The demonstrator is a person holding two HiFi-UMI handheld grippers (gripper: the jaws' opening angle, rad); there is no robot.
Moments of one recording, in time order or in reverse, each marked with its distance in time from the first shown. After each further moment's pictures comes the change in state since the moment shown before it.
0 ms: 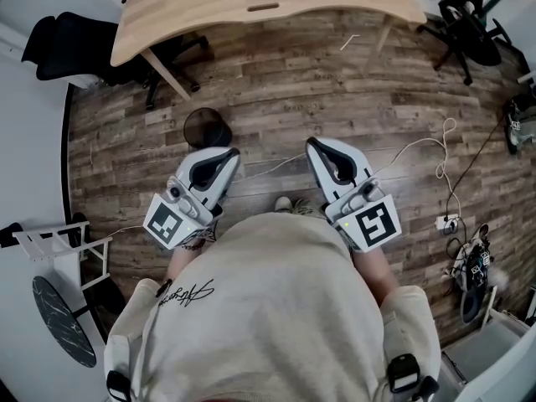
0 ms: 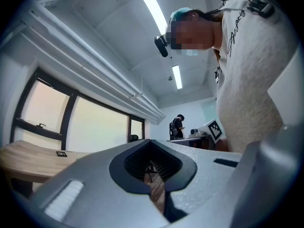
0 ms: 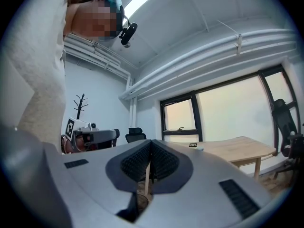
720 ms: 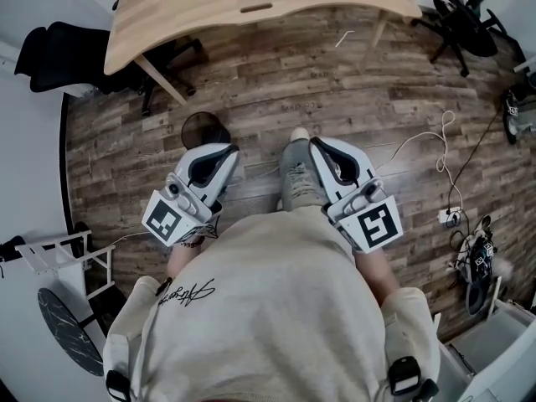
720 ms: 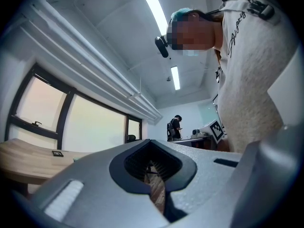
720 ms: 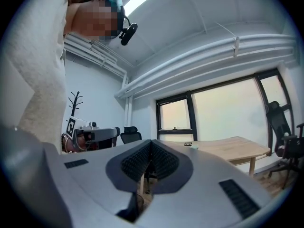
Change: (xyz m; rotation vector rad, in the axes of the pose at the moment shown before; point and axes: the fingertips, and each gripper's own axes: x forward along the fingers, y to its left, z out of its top) left arm 0.009 0.021 -0.006 -0.009 -0.008 -0.046; right arm 0.005 -0.011 -0.008 0.005 0.016 -0.063
